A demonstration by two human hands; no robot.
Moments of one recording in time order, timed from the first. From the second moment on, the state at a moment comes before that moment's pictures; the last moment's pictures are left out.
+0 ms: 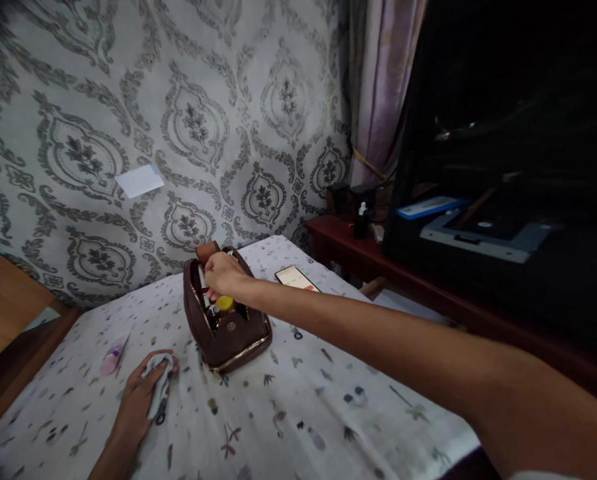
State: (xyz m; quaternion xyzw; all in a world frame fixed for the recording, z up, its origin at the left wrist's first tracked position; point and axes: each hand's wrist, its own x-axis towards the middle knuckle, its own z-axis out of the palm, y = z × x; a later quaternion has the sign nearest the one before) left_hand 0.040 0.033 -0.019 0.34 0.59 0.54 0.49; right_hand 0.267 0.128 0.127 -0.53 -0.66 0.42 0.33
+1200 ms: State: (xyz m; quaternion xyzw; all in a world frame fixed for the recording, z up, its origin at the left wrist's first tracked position) left_hand -0.005 0.052 -0.013 0.47 0.69 0.50 0.23; right_hand 0.195 0.026 0.017 -0.22 -0.73 0.62 0.20
